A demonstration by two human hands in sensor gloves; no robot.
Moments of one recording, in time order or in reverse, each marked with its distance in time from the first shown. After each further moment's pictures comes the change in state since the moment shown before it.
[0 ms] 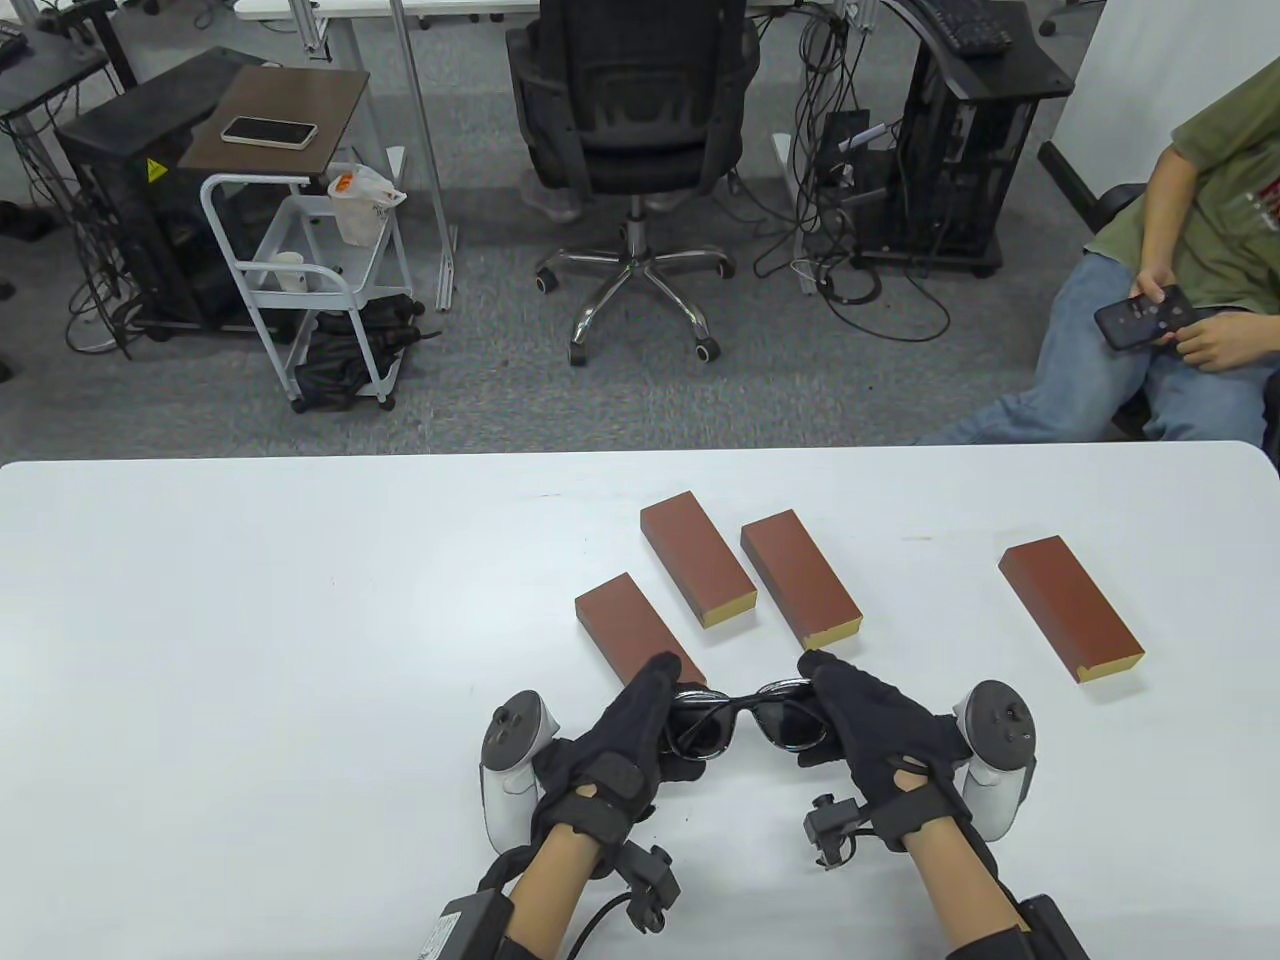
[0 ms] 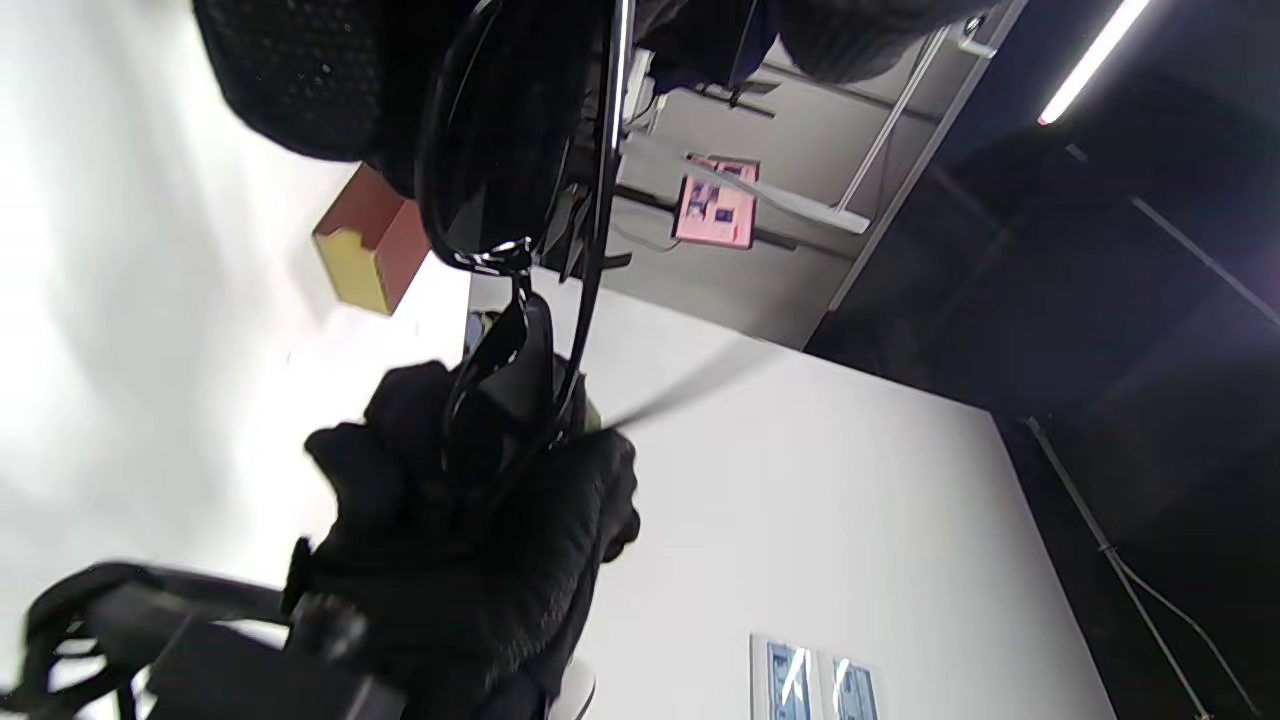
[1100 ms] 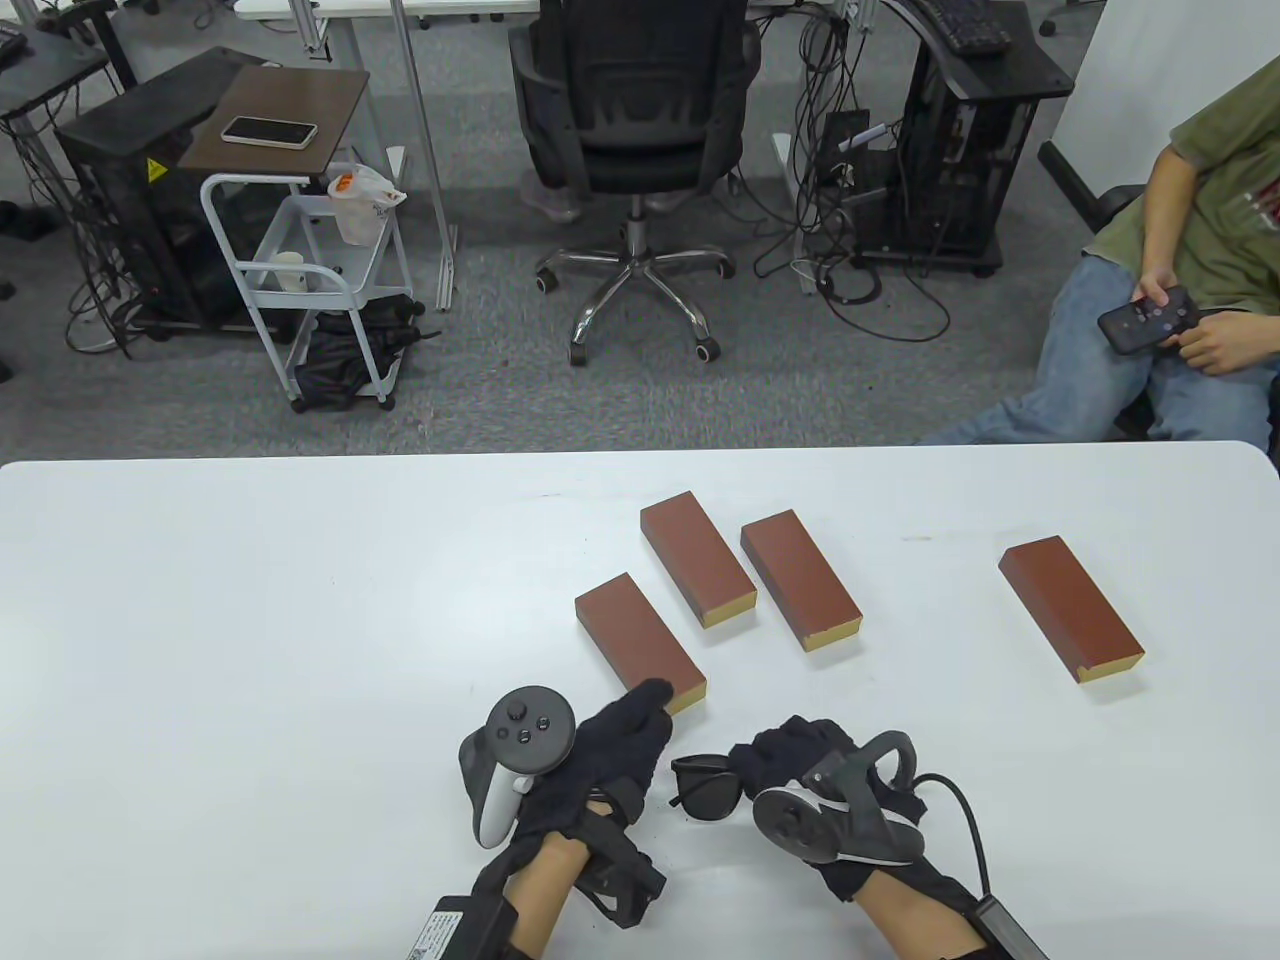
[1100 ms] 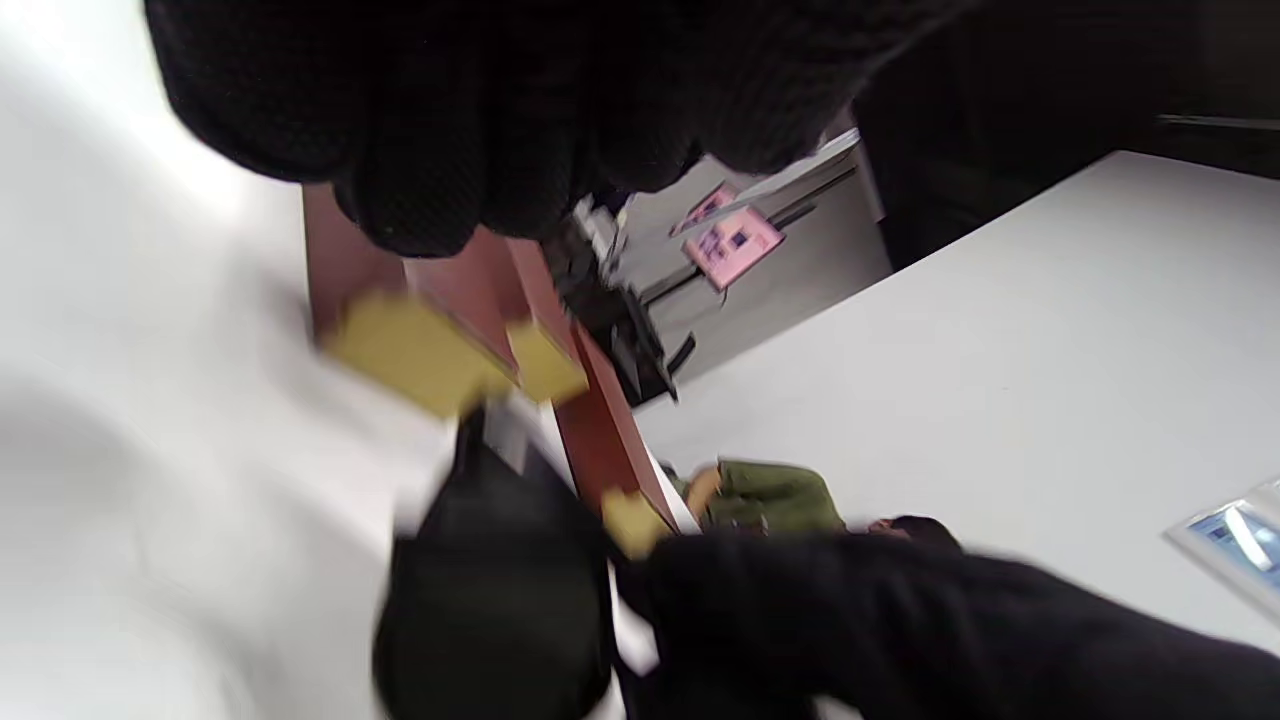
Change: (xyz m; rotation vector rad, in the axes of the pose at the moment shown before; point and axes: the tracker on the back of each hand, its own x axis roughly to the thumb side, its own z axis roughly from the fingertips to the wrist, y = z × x) left_hand 0.019 0.025 0.010 0.371 -0.046 -0.909; right_hand 0.007 0.093 0.035 0.315 -0.638 1.481
